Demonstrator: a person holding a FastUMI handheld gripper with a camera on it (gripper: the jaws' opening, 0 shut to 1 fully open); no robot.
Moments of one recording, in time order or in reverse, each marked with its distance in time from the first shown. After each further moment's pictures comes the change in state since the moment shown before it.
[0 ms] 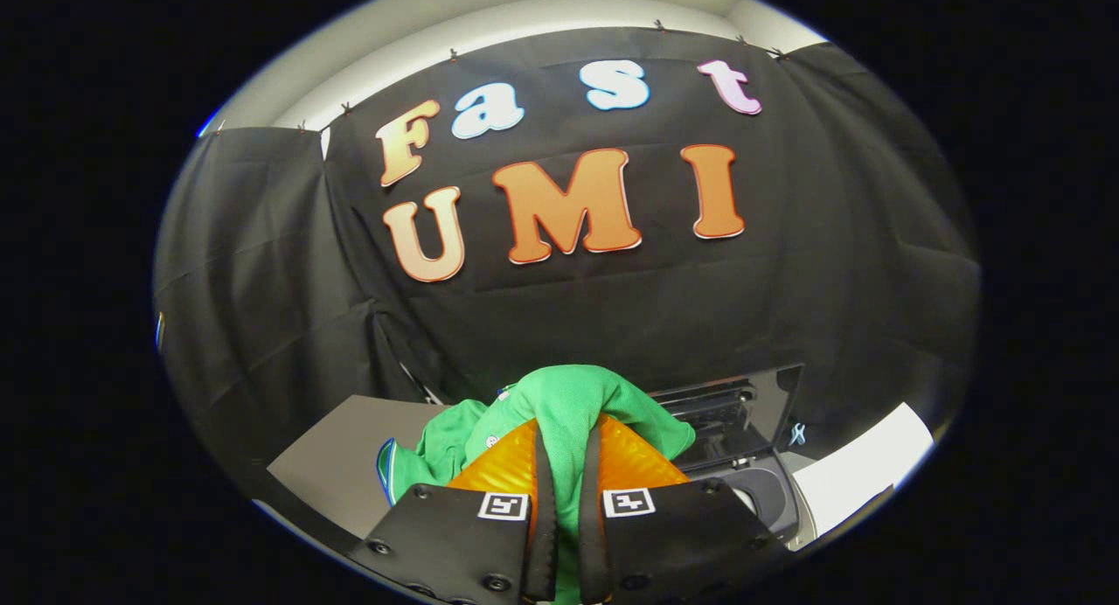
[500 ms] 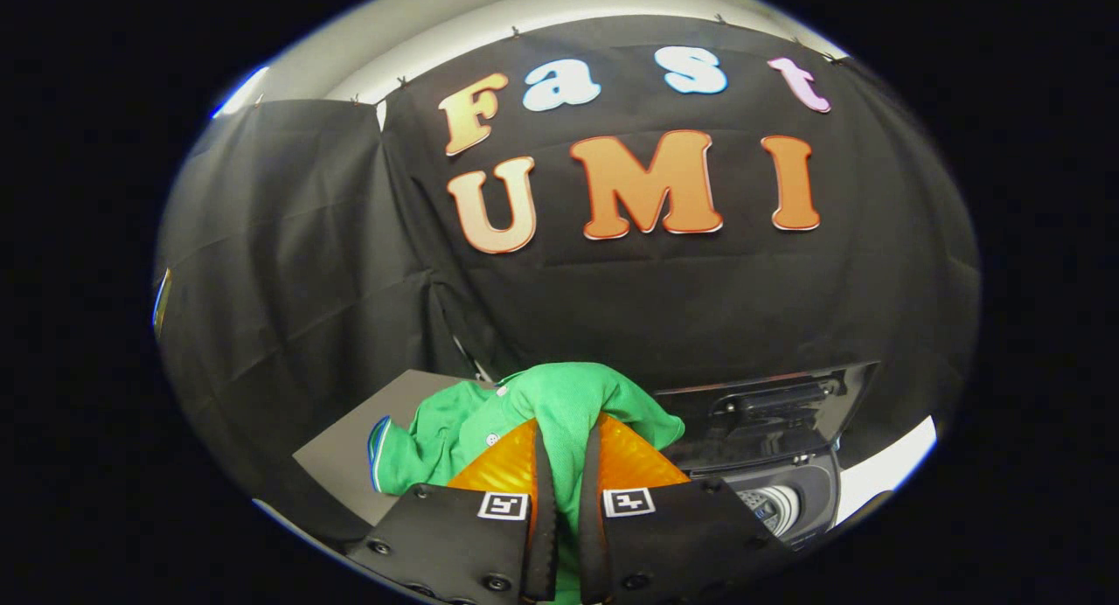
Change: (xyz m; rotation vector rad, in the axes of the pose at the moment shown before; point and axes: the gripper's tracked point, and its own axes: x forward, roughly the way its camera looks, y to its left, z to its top) arm 0.017 0.104 -0.027 -0.064 0.059 0.167
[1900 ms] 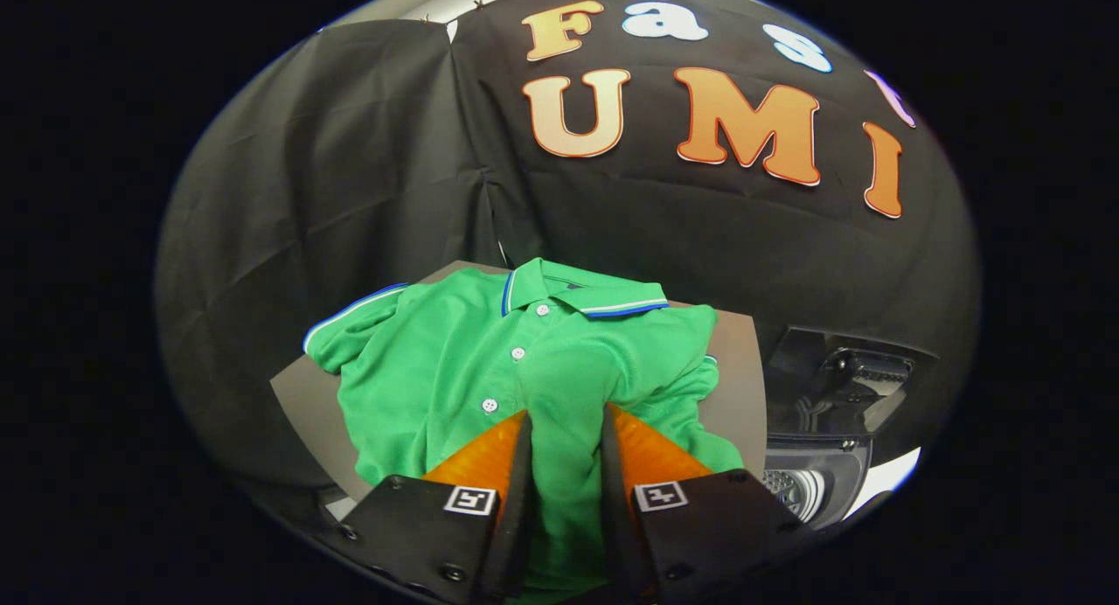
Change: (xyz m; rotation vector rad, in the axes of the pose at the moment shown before) arm 0.062 0.125 -0.129 -0.168 0.269 0.134
